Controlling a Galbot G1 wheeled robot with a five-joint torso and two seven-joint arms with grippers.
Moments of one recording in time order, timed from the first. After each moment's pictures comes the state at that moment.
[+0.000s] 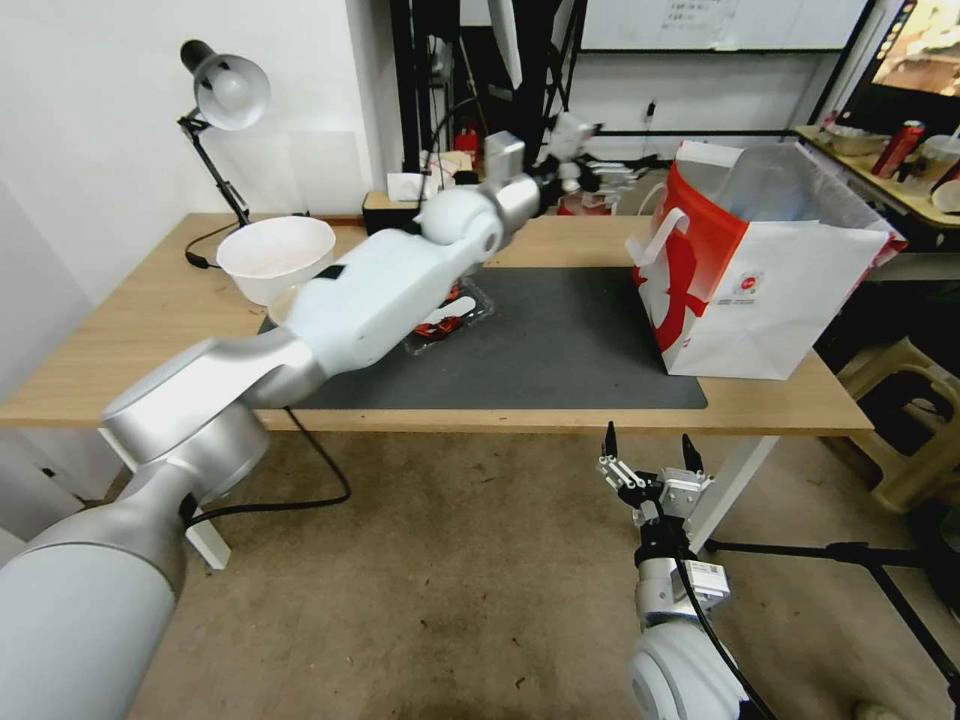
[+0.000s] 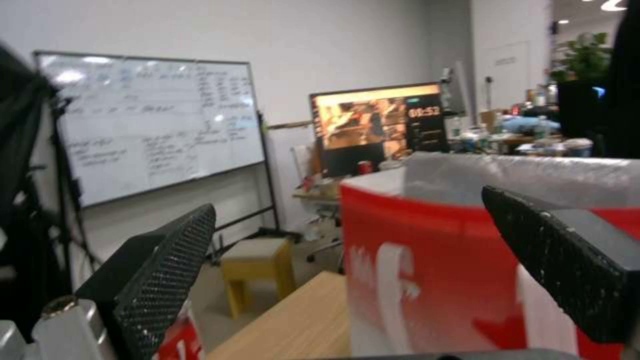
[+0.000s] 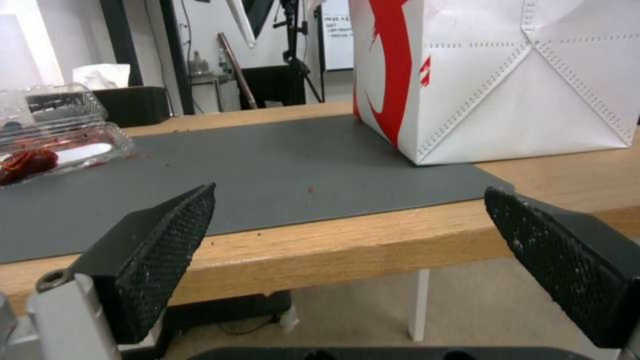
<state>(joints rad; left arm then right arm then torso) -0.09 -1.31 0.52 -1.06 -1.00 -0.07 0.25 -1.53 1.36 0.31 1.97 0.12 0.21 0.41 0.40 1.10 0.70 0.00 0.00</state>
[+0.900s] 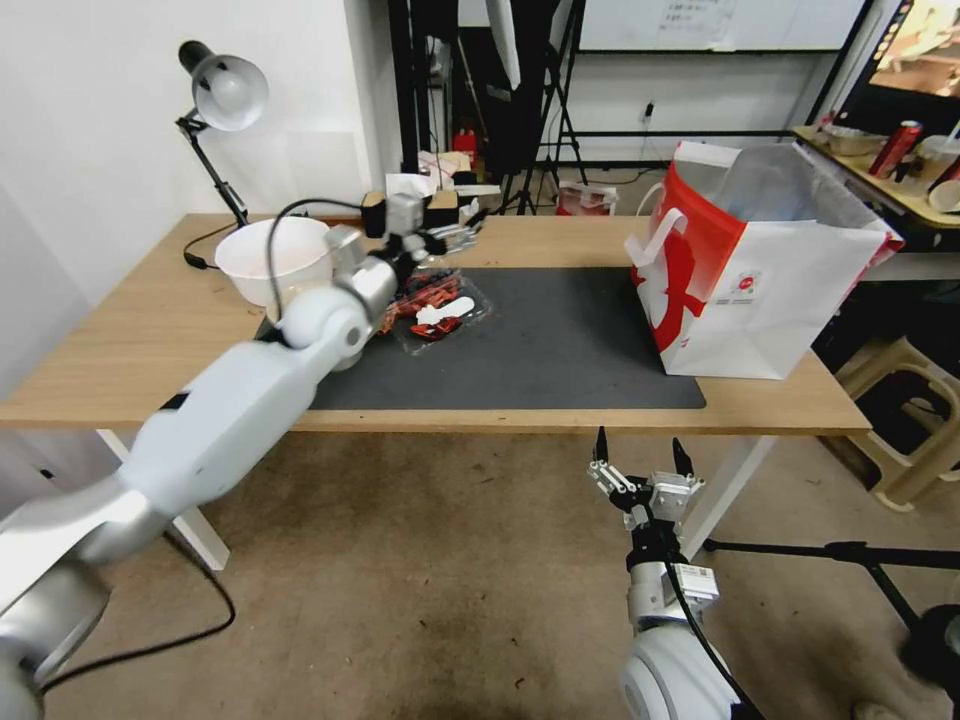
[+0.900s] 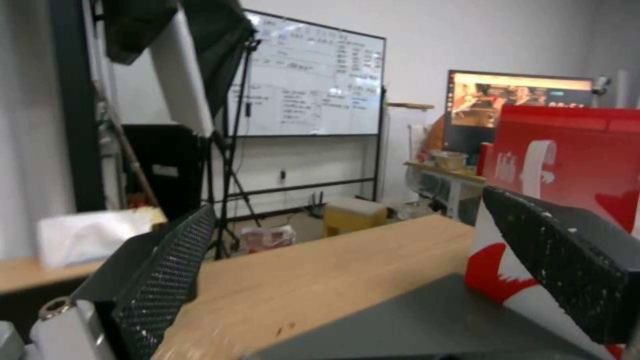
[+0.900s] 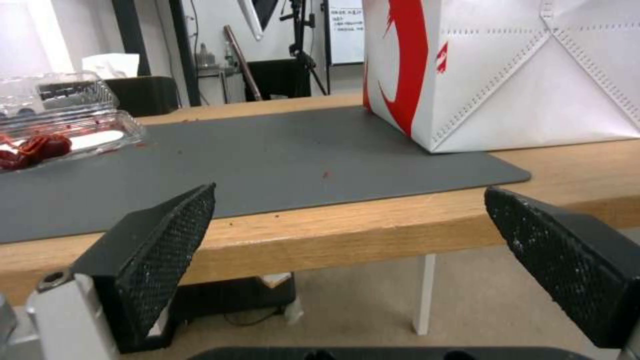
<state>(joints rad) 0.39 -0.94 0.18 -1.53 -0.98 -0.01 0.03 -1.53 1.36 0.29 1.96 0.11 0.21 0.41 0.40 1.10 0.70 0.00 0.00</state>
